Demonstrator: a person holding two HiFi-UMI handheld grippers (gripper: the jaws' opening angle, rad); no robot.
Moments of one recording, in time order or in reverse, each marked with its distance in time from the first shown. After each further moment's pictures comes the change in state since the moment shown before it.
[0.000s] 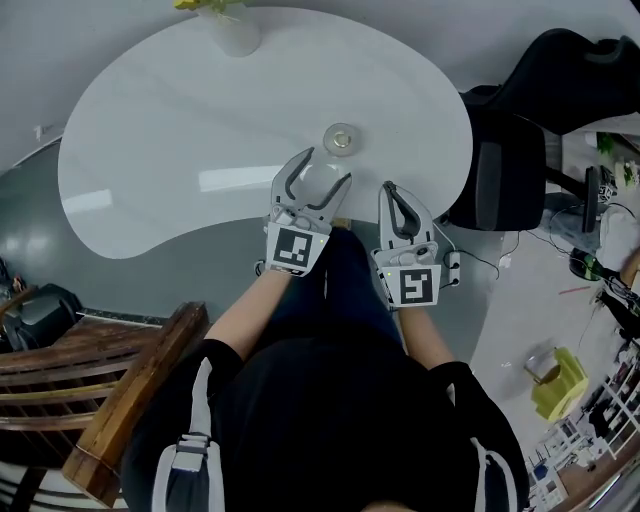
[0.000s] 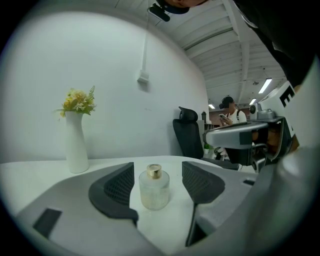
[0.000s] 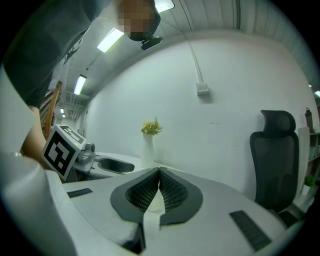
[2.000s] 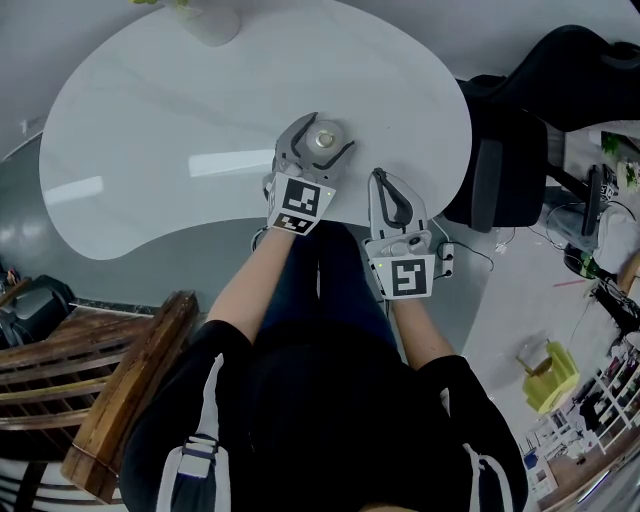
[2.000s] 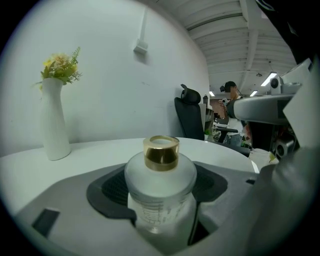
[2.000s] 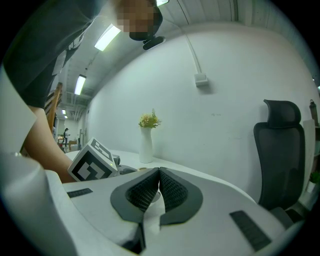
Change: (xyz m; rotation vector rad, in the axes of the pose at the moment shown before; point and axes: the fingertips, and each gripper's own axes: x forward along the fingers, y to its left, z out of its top) left arm 0.096 0.017 -0.049 0.070 0.169 -0.041; right arm 0.028 -0.019 -0.034 -0.013 0.089 0.064
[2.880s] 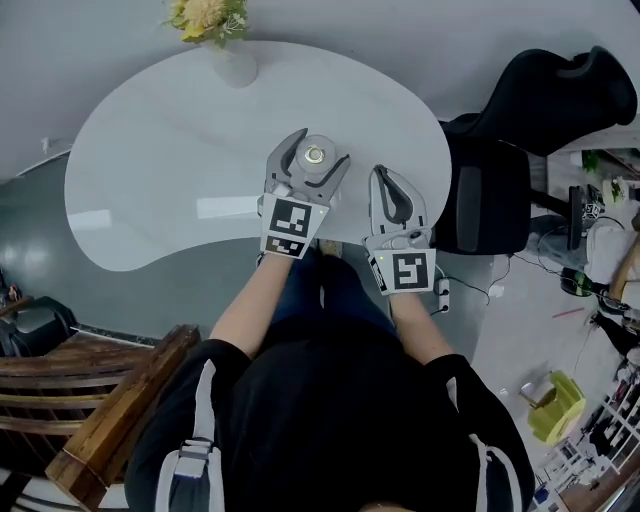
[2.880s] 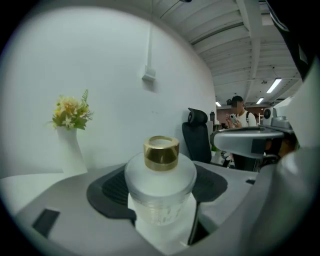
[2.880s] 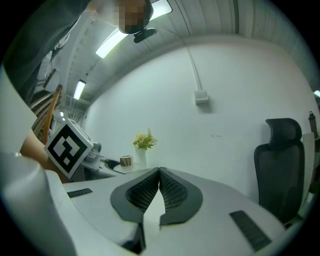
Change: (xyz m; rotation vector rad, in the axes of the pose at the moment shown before) left arm -0.062 0.014 0.116 -0.026 -0.143 0.079; right arm 0.001 -0.025 0.090 0.006 -0.174 -0.070
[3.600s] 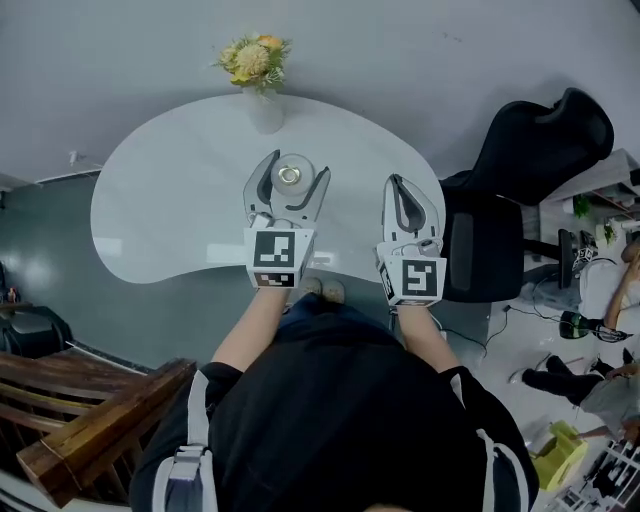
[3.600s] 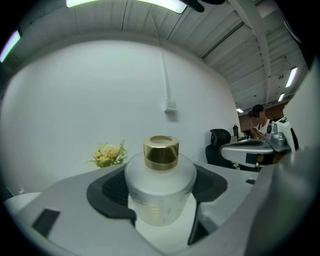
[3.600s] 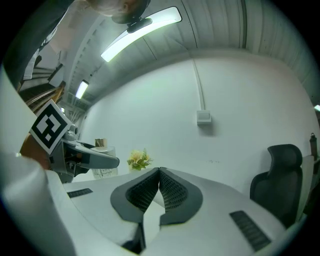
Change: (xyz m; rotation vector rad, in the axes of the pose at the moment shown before) left arm -0.093 0.050 0.113 -0.011 -0.180 0.280; right arm 0.006 -0.011 0.095 -0.080 -0.085 -0.037
